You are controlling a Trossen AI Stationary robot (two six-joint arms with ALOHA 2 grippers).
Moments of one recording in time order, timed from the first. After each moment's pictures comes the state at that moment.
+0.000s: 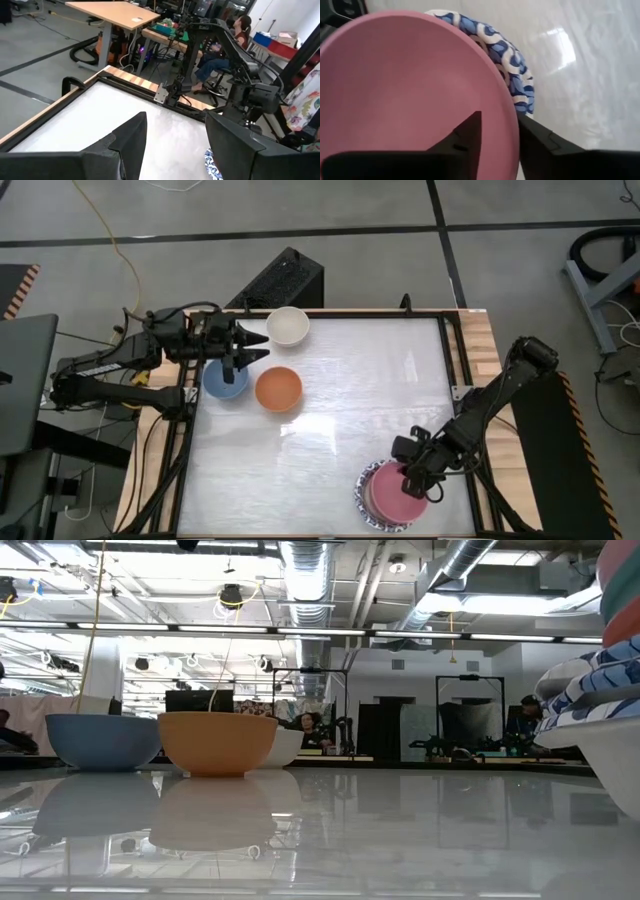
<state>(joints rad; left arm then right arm) 0.20 0.86 1.05 -0.23 0.06 -0.34 0.76 1.36 0.98 -0.73 0.19 1.06</state>
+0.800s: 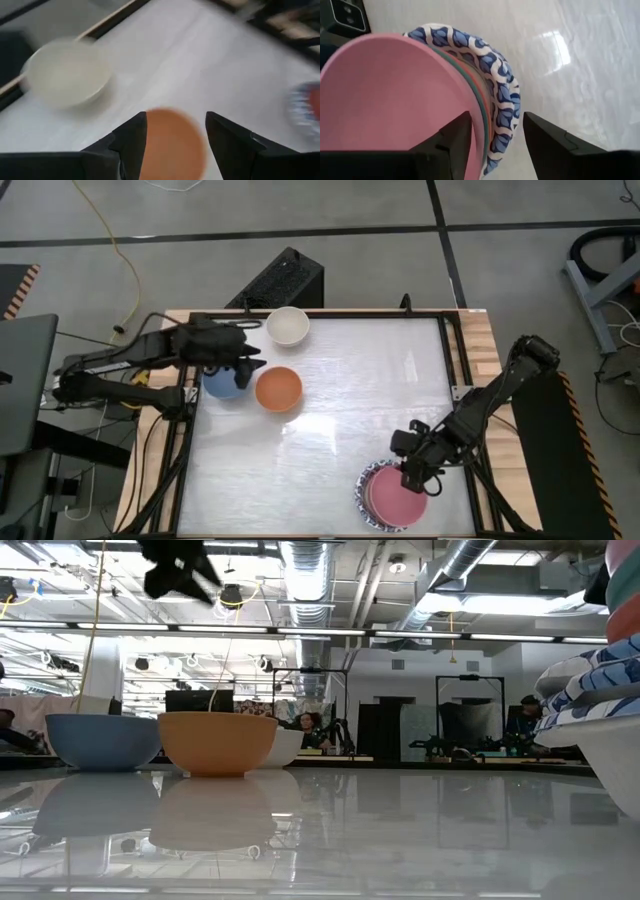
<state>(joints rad) 0.20 0.95 1.05 -0.67 -0.15 -0.39 0.71 1.33 1.02 -0.80 0.18 1.01</state>
